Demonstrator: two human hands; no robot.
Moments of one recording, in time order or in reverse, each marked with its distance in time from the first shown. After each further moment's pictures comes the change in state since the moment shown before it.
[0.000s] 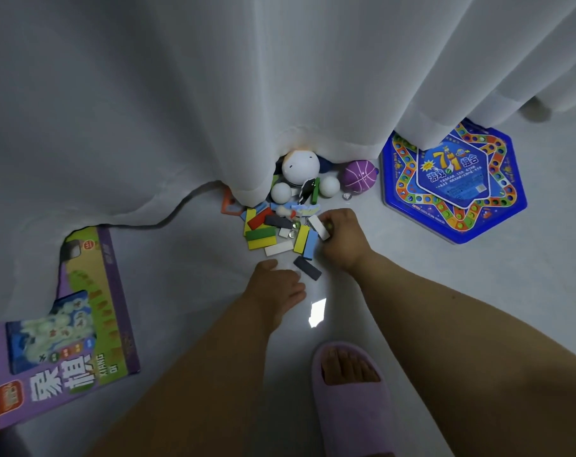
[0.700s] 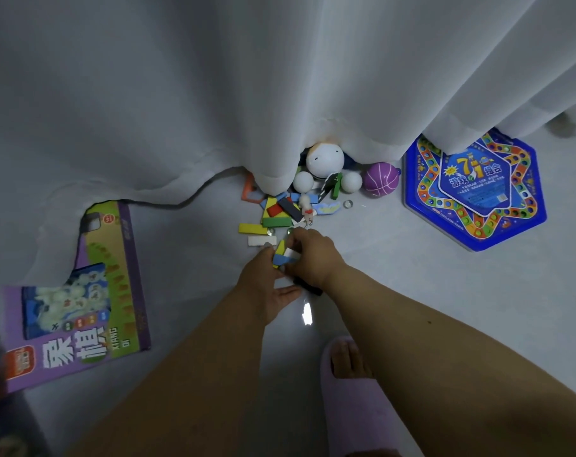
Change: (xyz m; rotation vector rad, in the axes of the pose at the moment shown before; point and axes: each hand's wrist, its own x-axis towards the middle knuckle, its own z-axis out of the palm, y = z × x) left_hand 0.007 -0.003 -0.037 -0.411 -0.025 -0.097; right_hand -0.033 -0.057 0.046 -0.179 -0.256 -0.129
